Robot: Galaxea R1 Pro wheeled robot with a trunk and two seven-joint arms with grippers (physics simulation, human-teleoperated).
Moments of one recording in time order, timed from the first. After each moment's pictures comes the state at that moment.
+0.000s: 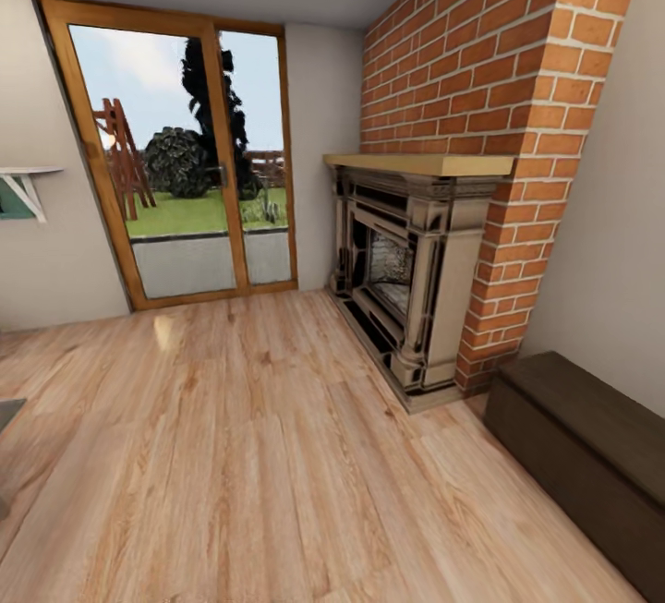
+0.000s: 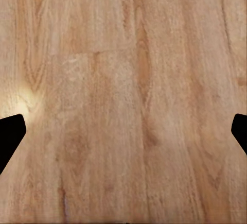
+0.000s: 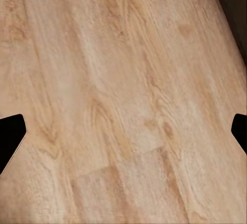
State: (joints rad) left arm -0.01 0.01 0.13 -0.75 0.07 0.08 0.13; right arm -0.16 -0.21 0.00 -0.48 0.03 -0.06 0.00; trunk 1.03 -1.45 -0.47
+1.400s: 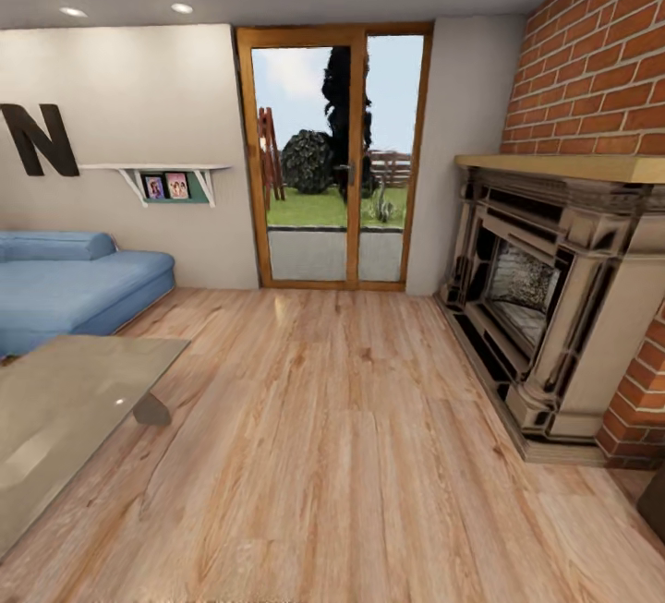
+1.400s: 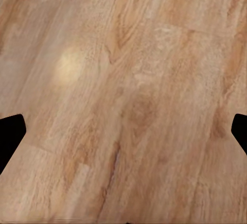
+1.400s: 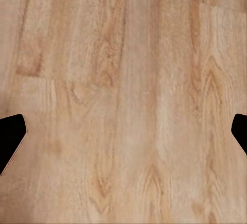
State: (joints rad) left arm -0.01 0.01 0.13 -0.75 0.07 0.08 0.13; right arm -0.16 -0.21 0.00 -0.48 0.03 -0.06 0.00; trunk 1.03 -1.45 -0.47
